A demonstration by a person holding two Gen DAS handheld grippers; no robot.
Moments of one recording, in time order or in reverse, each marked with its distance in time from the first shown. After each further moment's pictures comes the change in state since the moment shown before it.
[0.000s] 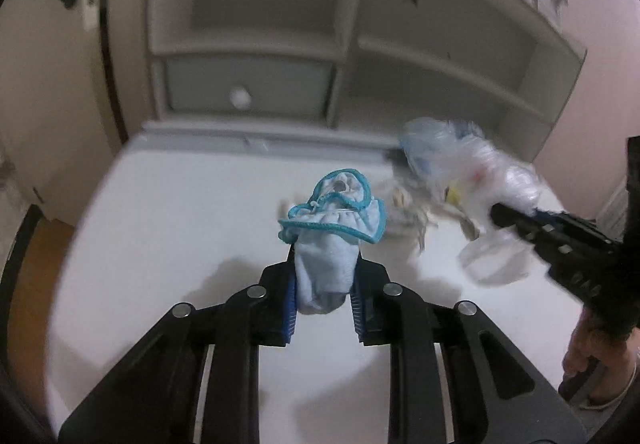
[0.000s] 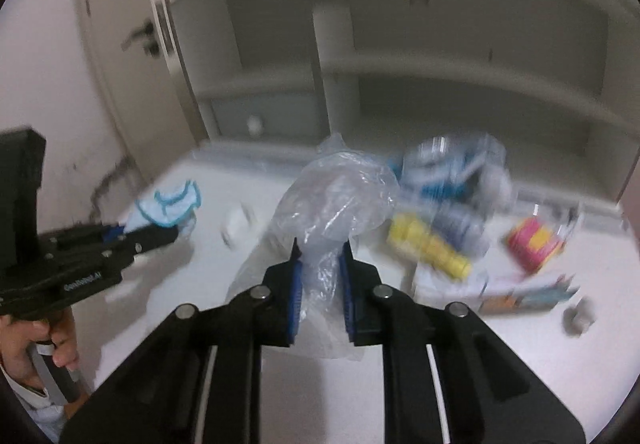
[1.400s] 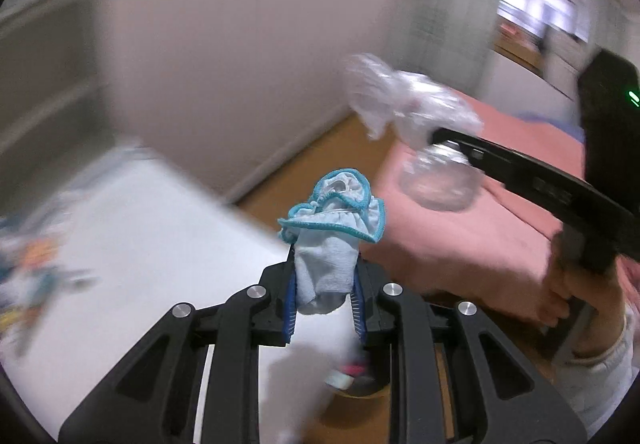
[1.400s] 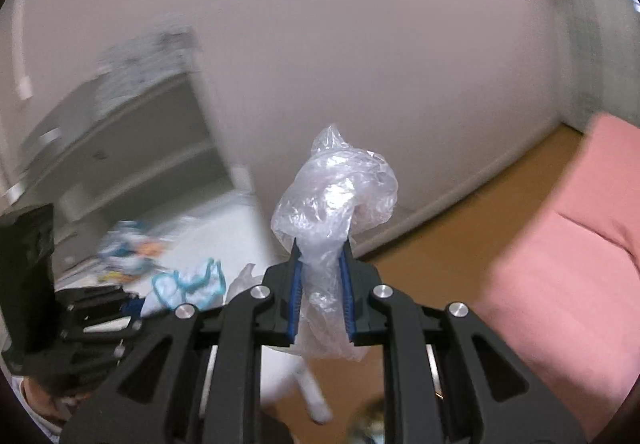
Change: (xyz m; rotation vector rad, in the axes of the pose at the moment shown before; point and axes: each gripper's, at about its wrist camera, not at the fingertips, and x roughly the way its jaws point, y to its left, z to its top) left arm -0.025 -0.482 -0.104 0.713 0.165 -0.764; right arm -0.373 -0.294 -0.206 0.582 -0.237 -0.629
